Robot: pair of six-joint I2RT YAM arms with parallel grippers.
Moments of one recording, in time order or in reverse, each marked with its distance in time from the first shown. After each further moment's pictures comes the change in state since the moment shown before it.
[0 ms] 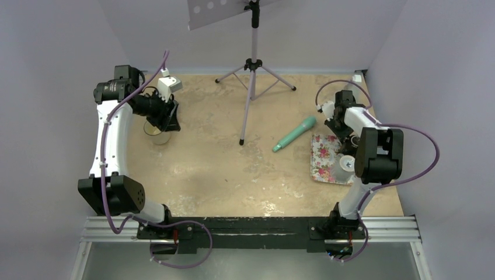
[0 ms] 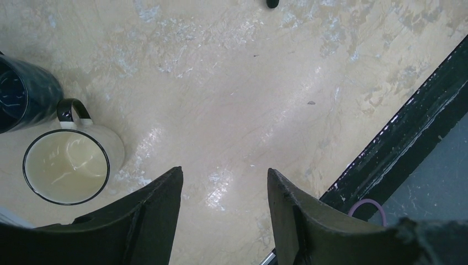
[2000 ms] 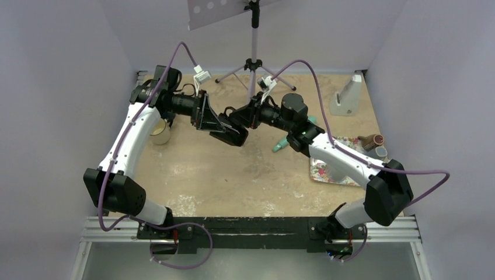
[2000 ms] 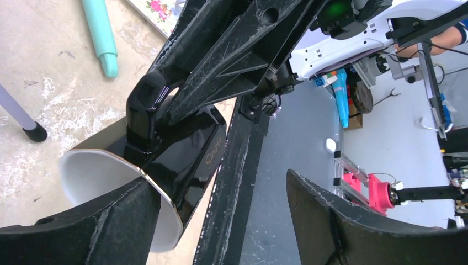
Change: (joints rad) left arm -0.316 0.008 -0.106 0.327 0.572 -0.546; right arm 0.748 -0.380 -0.138 0.949 -0.618 1.122
